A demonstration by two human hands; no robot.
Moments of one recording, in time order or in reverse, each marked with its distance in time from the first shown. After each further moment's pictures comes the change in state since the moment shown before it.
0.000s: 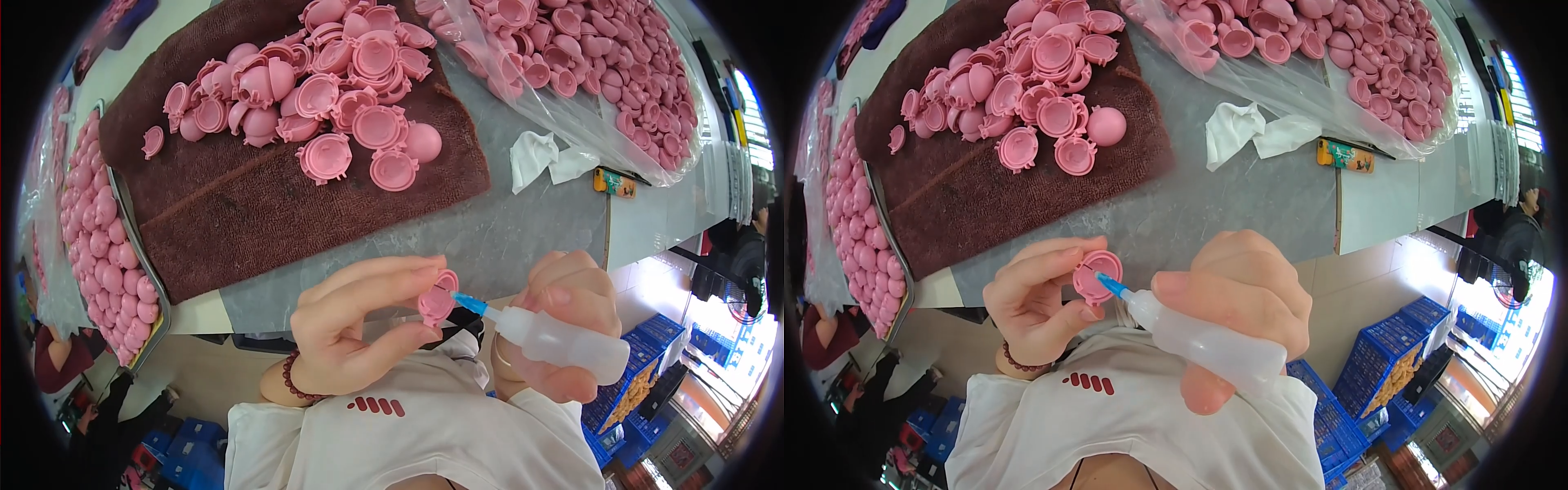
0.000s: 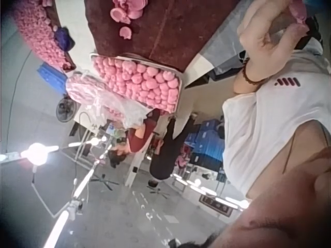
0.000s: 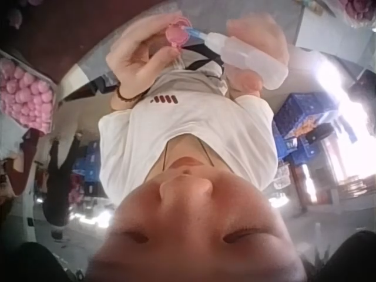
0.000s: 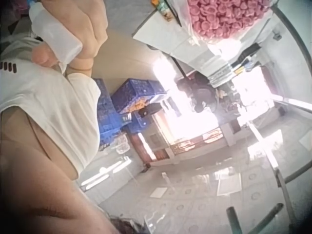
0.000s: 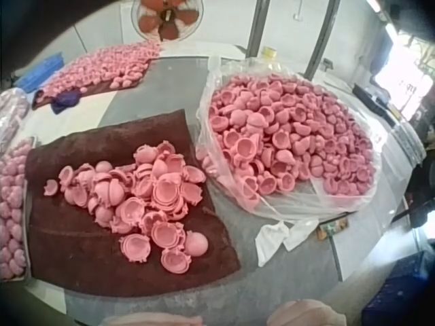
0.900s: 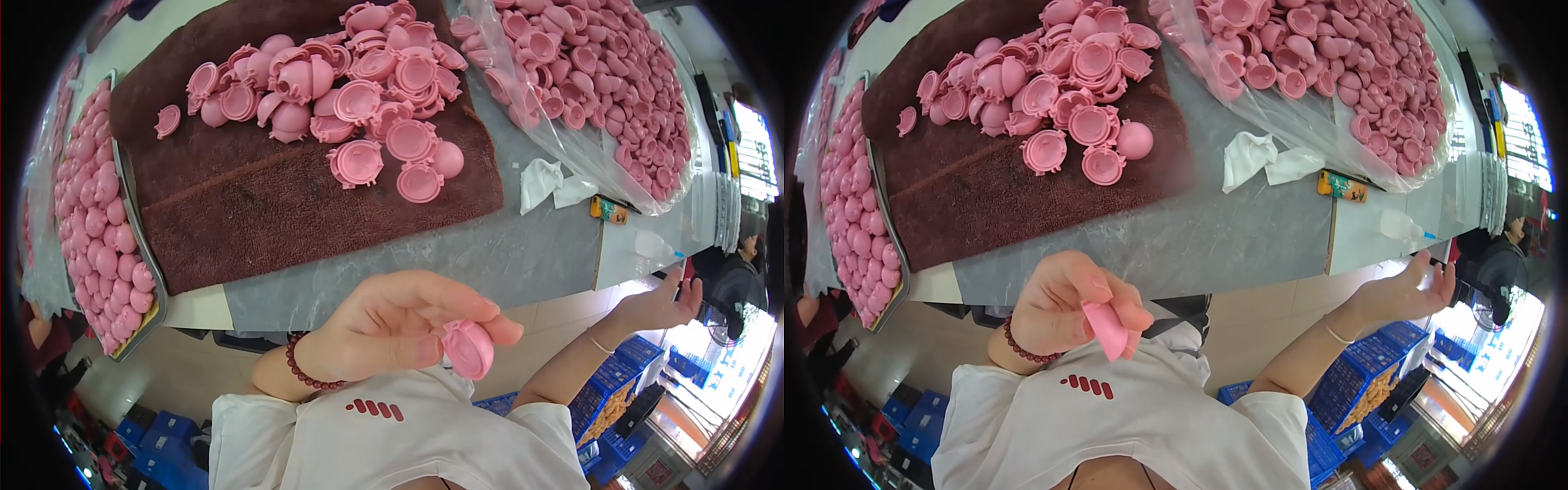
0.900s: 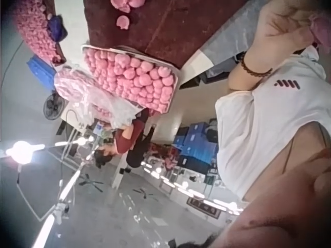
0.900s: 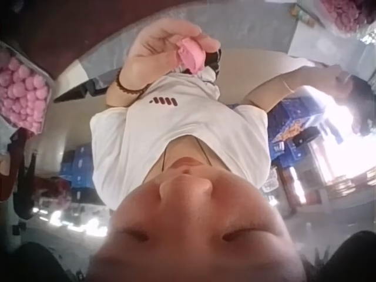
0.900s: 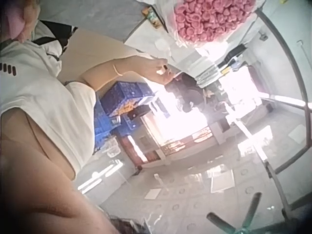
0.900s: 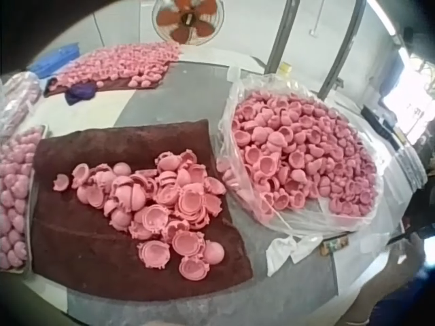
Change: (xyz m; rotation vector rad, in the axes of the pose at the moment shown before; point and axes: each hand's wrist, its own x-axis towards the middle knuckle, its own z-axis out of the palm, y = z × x) left_hand 0.012 -0.004 0.002 -1.079 -0.311 -0.336; right_hand 0.027 0.015 -0.155 -1.162 0.618 -0.053
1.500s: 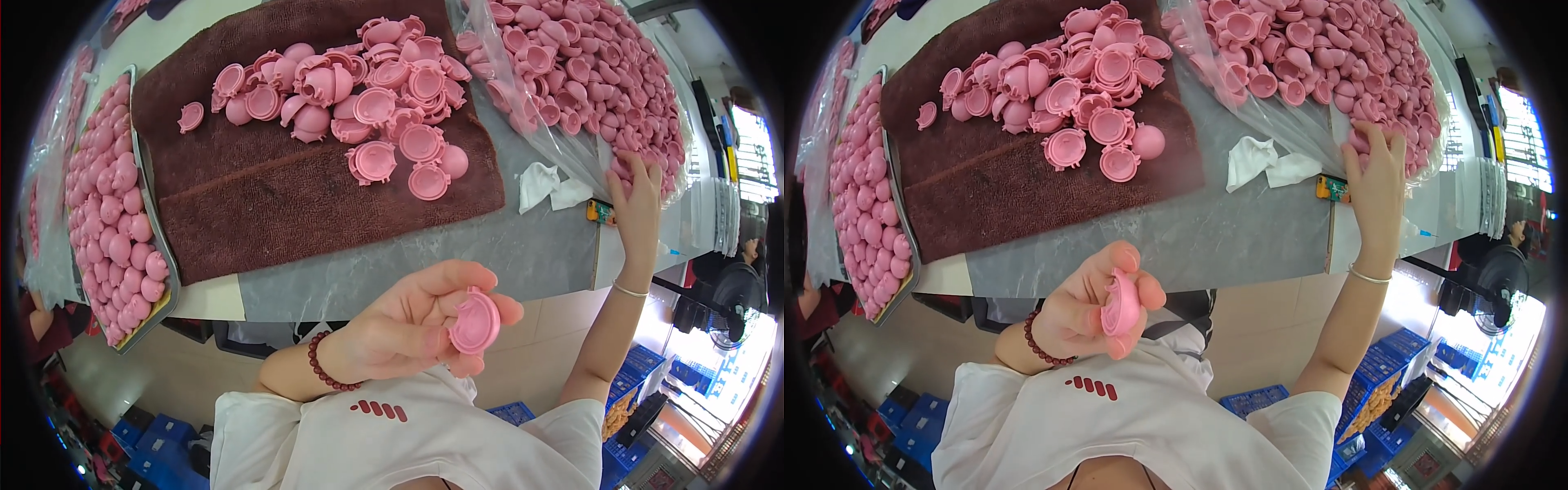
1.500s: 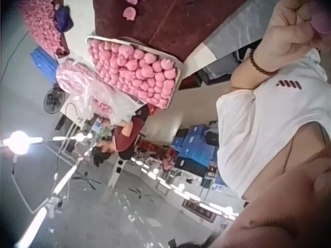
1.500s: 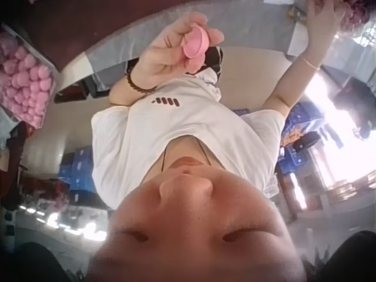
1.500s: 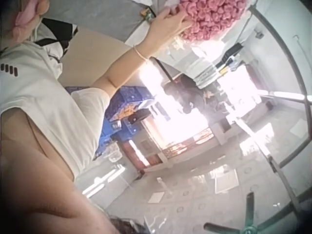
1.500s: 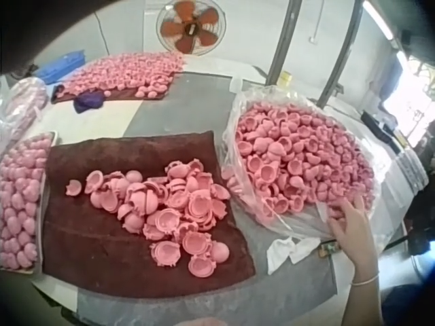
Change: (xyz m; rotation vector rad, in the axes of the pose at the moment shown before) left_hand -0.011 -0.014 -0.003 -0.558 -0.054 -0.149; right_hand 0.016 -0.031 0.075 -0.315 -0.981 -0.327
